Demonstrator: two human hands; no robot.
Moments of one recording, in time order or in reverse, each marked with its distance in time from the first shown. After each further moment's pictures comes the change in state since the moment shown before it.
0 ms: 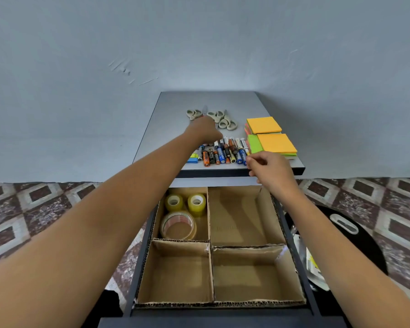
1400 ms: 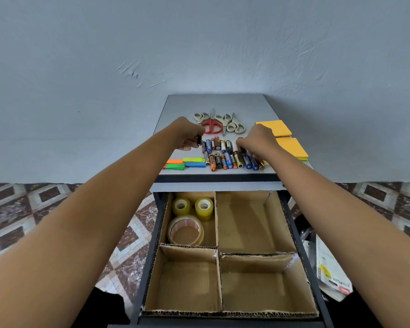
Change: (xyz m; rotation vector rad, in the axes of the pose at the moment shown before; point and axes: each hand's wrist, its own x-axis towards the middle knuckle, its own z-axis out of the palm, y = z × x) left_hand -0.001 -0.044 -0.029 -0.557 0.023 -0.327; right_hand 0.091 -0.037 0.024 -0.319 -0.099 0.097
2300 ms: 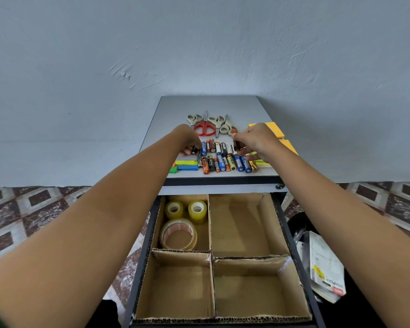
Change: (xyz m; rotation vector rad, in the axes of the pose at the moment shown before) left_hand 0.020 0.007 0.021 0.392 -0.076 -0.088; right_hand -0.005 0.001 -0.014 0.452 -0.109 0.097
